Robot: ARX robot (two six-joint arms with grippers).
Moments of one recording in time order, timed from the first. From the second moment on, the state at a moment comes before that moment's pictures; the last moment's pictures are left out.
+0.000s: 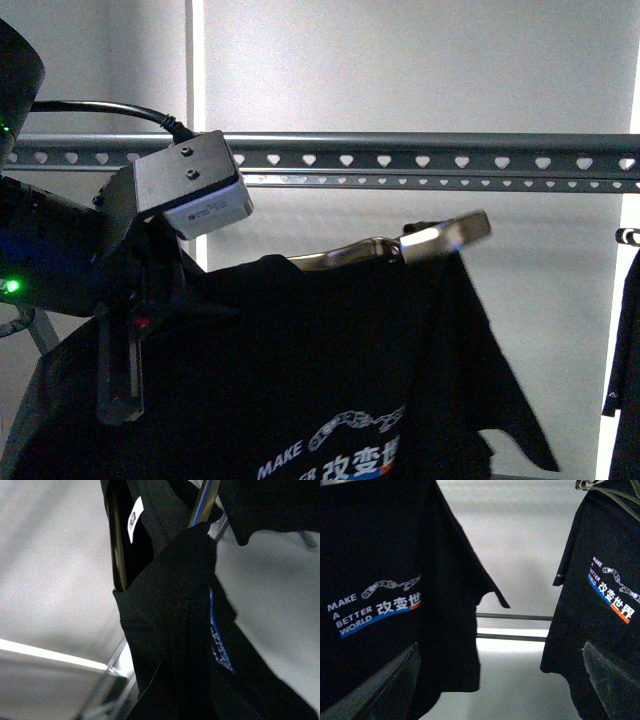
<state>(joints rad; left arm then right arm) -0.16 1.52 1.09 0.05 0.50 1.03 0.00 0.00 0.01 0.00 0.00 0.00</state>
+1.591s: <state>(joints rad) -0.15 1.58 1.10 0.29 0.78 1.70 -0.29 0.93 0.50 0.51 -0.87 -0.89</state>
